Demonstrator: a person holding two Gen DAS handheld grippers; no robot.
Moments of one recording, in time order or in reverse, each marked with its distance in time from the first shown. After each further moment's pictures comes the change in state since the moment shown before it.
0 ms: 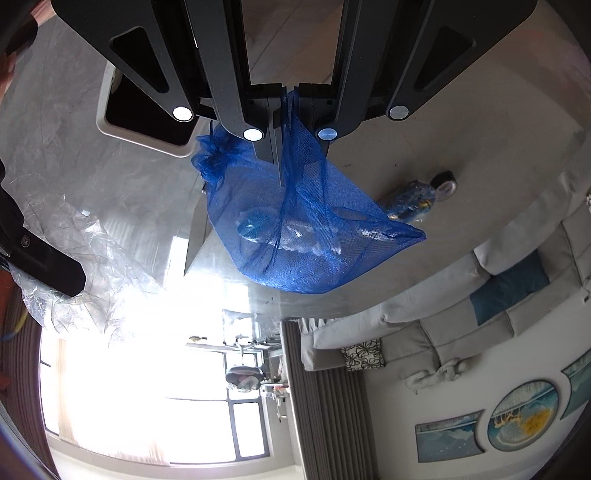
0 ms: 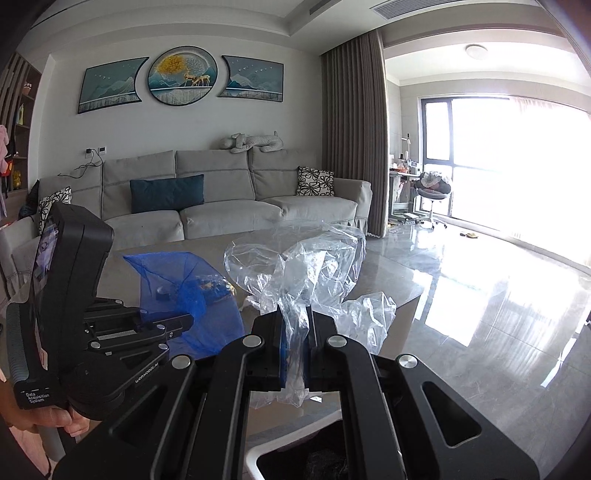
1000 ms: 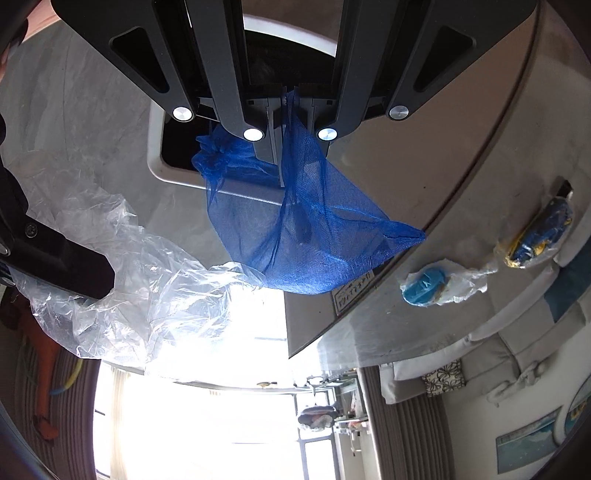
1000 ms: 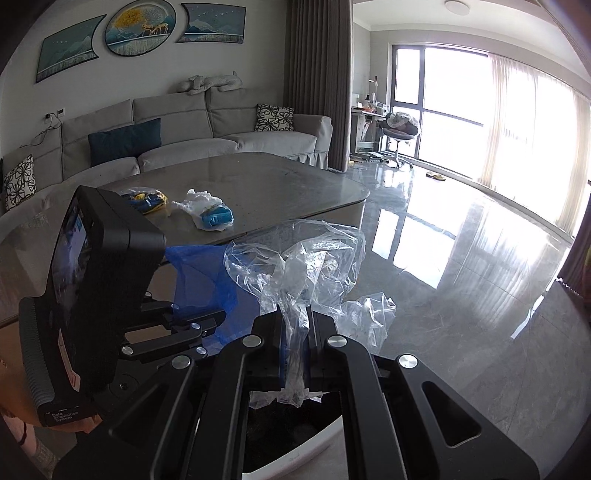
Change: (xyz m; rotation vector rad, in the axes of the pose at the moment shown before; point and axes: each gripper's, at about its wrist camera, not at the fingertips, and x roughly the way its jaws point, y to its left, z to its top) left arm 0.076 -0.130 -0.051 0.146 0.148 -0.207; right arm 0.010 -0.061 -0.087 0.040 0.248 -0.133
